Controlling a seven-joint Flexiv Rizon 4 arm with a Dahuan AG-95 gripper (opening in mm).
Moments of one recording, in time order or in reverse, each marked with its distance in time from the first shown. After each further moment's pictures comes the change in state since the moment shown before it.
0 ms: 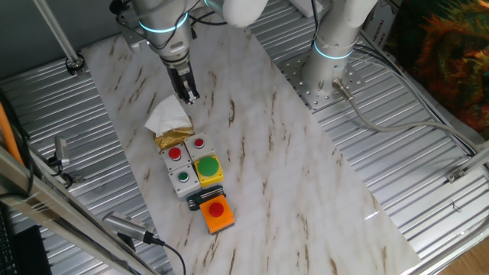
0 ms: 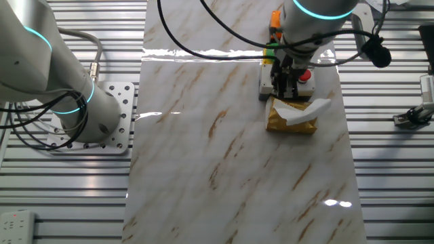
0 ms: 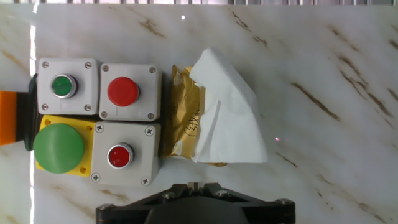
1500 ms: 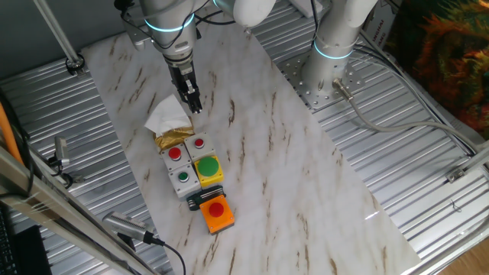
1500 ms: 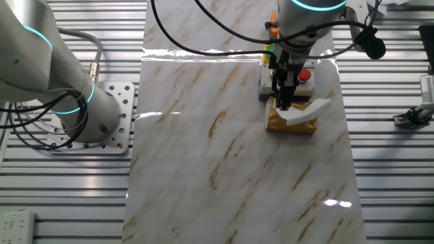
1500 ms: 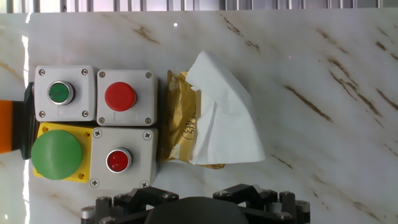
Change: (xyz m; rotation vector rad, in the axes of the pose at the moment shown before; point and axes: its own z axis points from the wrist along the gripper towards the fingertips) arm 0.002 0.001 -0.010 0.029 -0.034 0.011
